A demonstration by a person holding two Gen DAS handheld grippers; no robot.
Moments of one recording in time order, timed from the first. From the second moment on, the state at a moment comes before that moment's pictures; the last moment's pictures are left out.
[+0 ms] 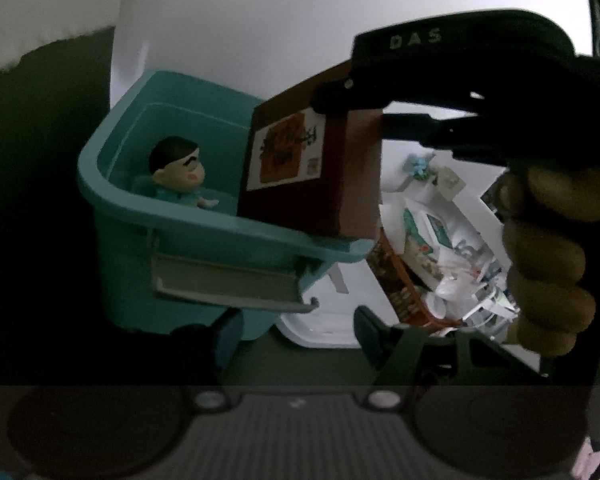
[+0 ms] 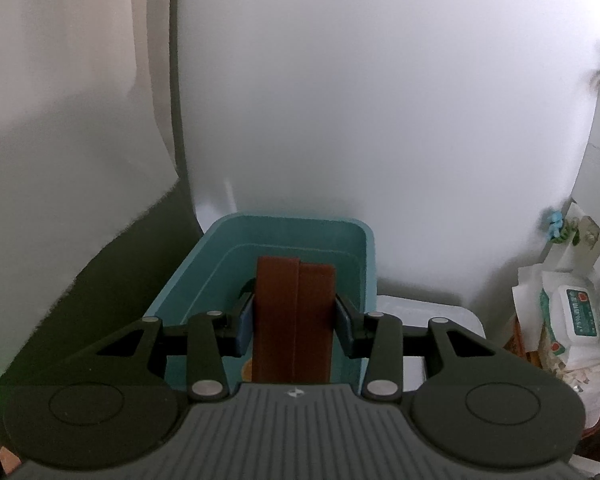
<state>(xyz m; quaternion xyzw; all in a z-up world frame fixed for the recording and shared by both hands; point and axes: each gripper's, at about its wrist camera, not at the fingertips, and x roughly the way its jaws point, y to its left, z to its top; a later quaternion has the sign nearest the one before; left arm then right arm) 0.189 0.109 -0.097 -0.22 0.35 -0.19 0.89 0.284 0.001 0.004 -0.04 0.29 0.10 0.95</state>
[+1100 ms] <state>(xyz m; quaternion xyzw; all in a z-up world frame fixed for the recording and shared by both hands) 0.196 0.110 -0.106 -0.22 0.36 -0.18 0.89 0.331 0.007 -0.029 -0.06 0.39 0.12 0.91</state>
